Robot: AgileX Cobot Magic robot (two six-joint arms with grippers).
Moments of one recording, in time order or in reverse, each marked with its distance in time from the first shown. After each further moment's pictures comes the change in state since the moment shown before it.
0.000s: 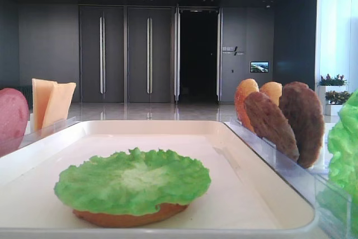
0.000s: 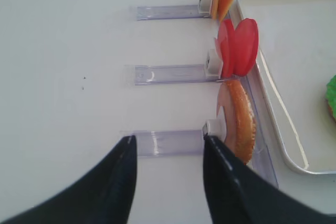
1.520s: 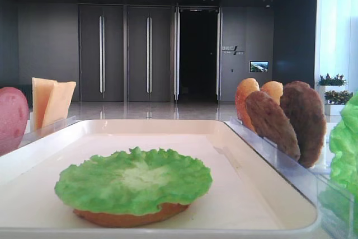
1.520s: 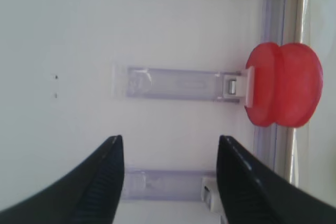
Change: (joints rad) left arm 0.000 1.278 -0.535 0.006 -0.109 -0.091; right arm 0.000 0.000 0.001 0.001 0.000 0.000
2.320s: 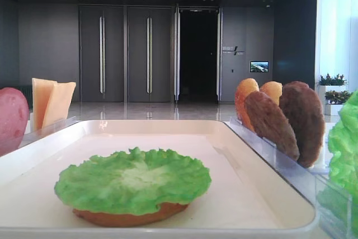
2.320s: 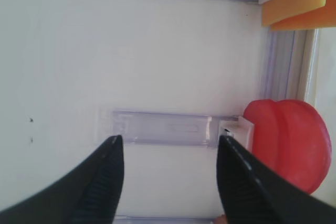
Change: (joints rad) left arm 0.000 0.294 -0.192 -0.029 -0.010 -0.012; right arm 0.000 0.000 0.000 0.000 0.000 0.000
